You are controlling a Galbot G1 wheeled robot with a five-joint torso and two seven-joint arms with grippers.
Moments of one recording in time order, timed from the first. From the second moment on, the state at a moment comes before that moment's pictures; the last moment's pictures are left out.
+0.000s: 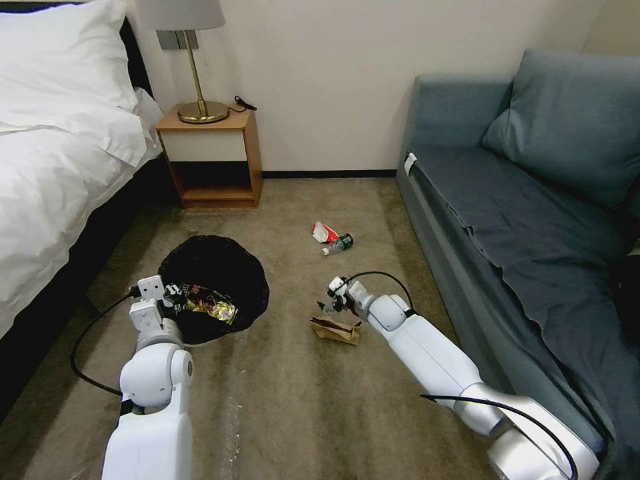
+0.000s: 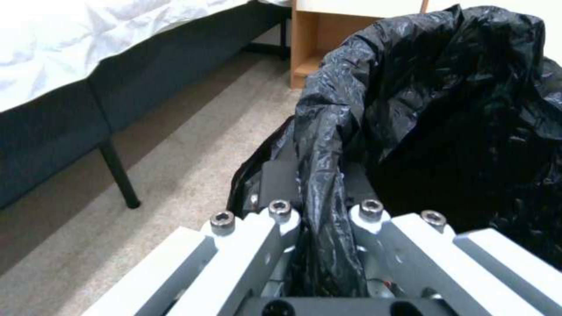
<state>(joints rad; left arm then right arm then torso) 1.18 -1.54 -0.72 -1.93 -0.08 0.46 -0.23 -0.49 1.36 -0.17 0.82 -0.07 -0.10 -0.37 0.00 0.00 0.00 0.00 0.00</state>
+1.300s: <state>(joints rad) 1.22 -1.55 -0.74 -1.97 -0.08 0.45 -0.23 -0.46 1.49 0.04 0.41 -0.30 -0.03 -0.37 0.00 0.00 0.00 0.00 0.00</state>
